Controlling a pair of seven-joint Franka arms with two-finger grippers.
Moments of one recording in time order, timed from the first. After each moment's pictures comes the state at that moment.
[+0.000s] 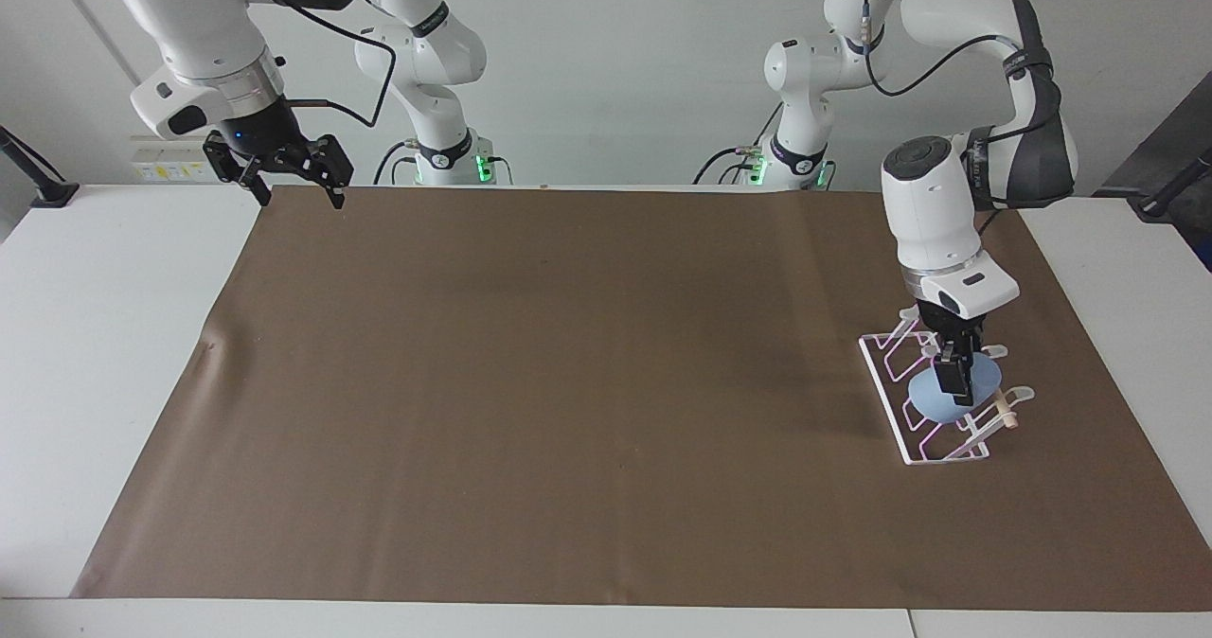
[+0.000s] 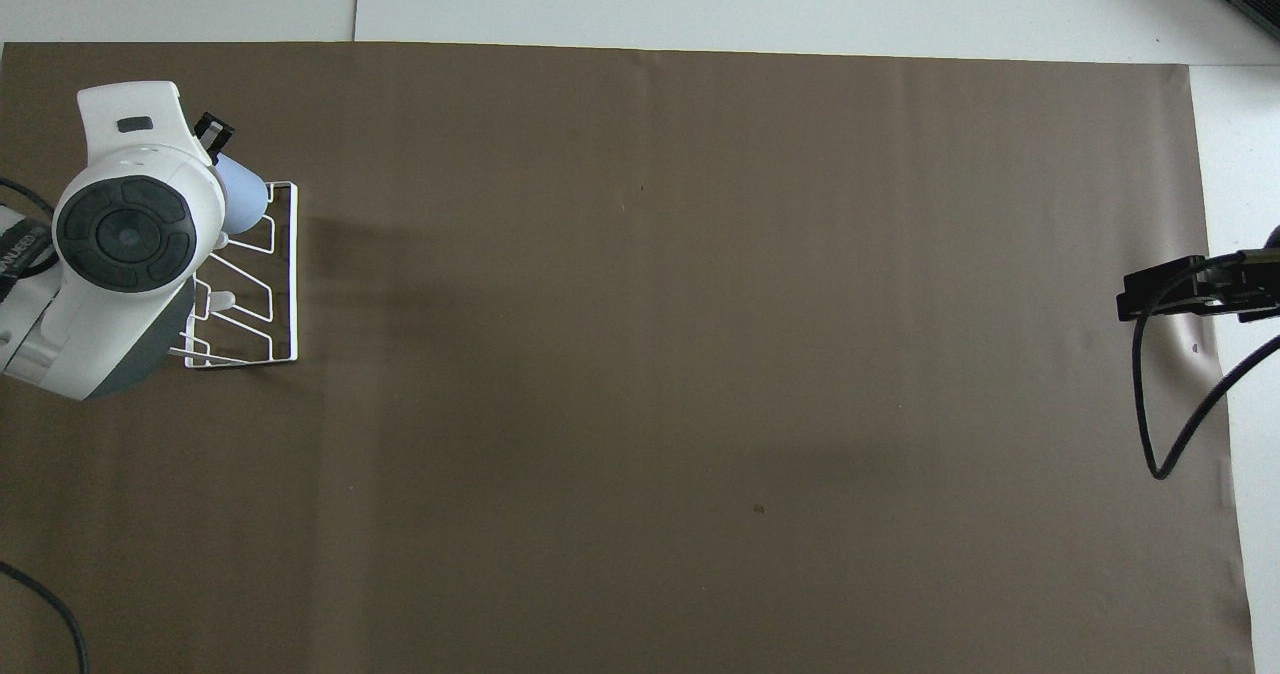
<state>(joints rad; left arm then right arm) 0.08 0.17 -0.22 -1.92 0.79 2.38 -1.57 -0.04 -0.04 0.01 -1.60 -0.03 1.52 0.00</state>
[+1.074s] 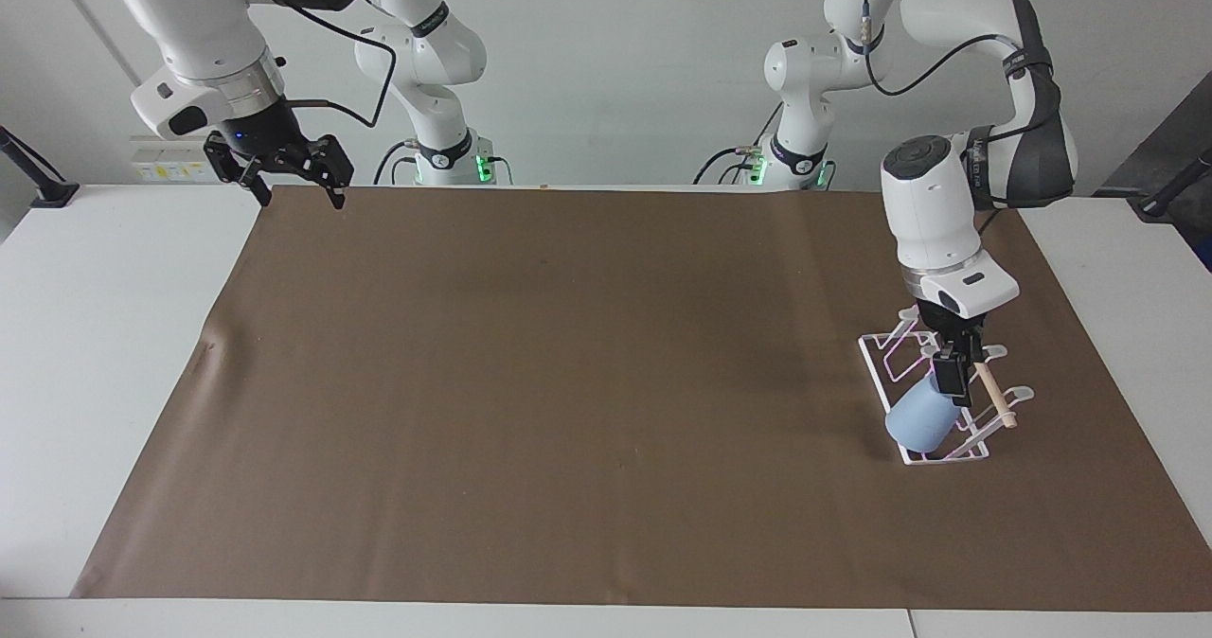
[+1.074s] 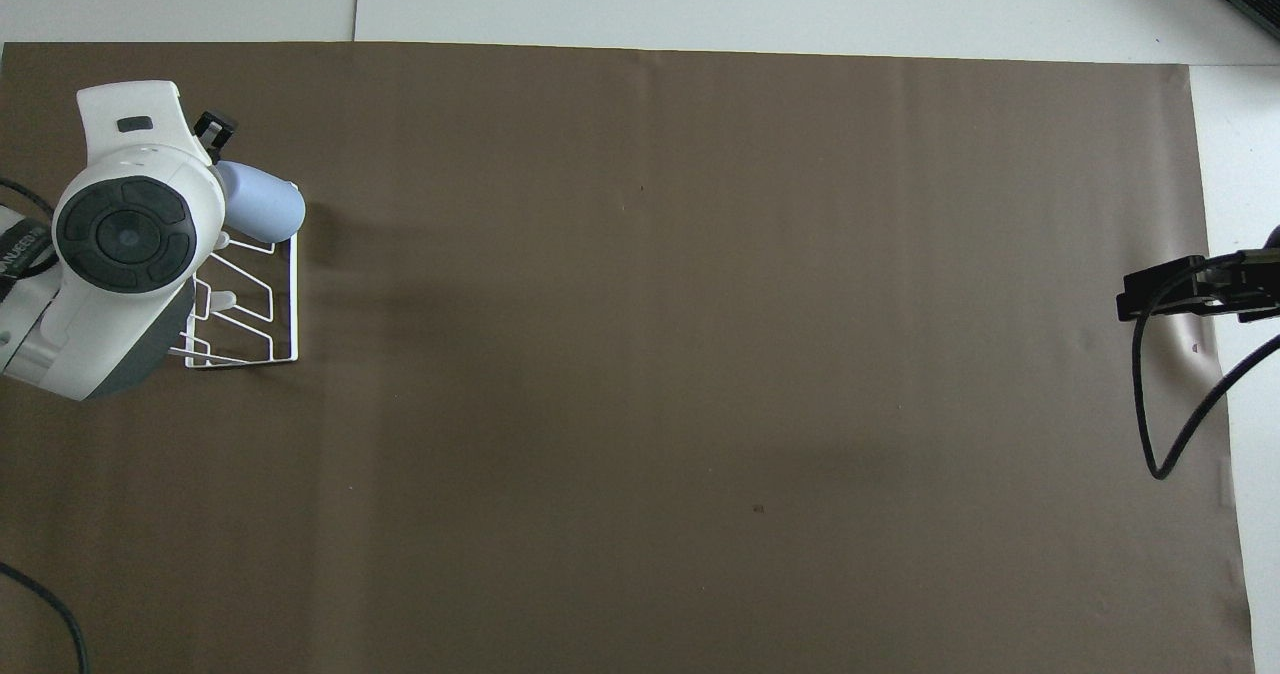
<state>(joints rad) 0.08 0.17 -0.22 -1.92 0.79 2.38 -1.58 -0.04 -0.04 0.01 -1.60 -0.03 1.52 0.00</state>
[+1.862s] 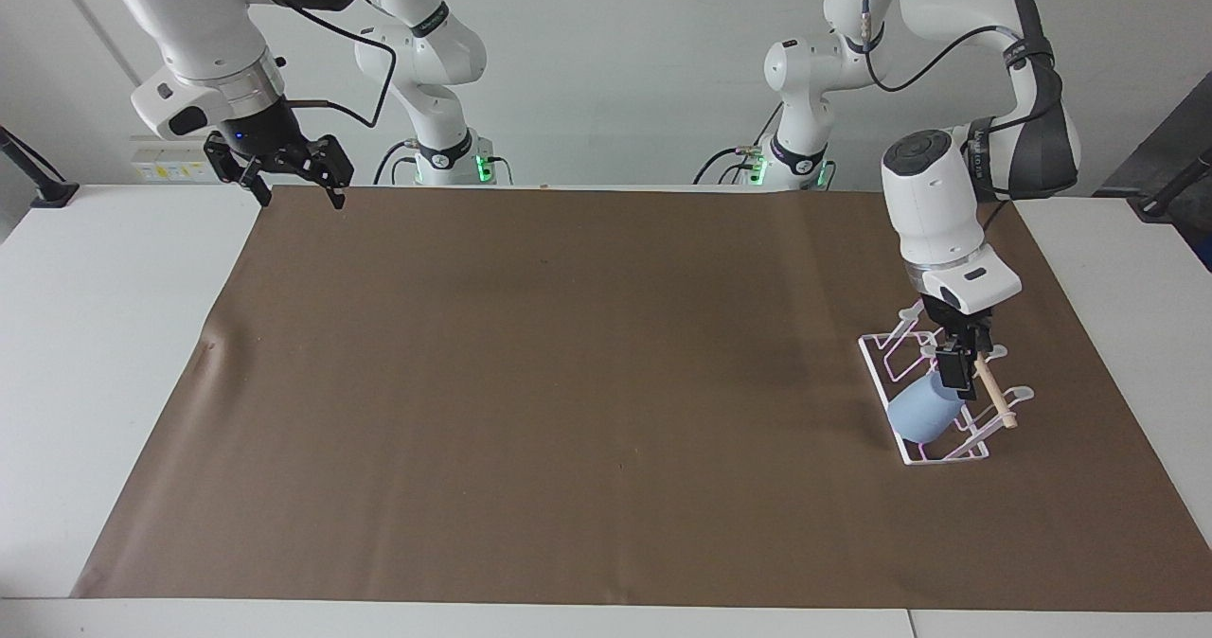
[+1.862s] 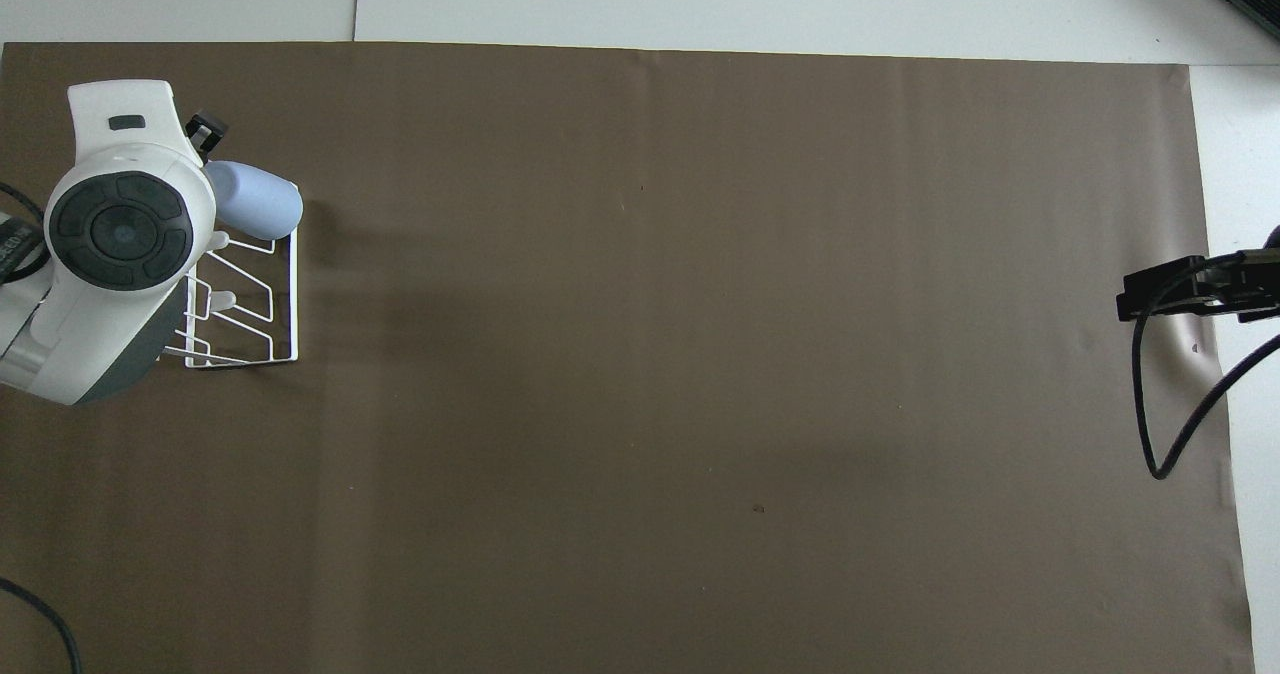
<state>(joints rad) 0.08 0.14 -0.23 -1.91 0.80 2.30 -1.53 -0.04 -0.04 0.01 -1.60 -0.03 1.52 0.00</state>
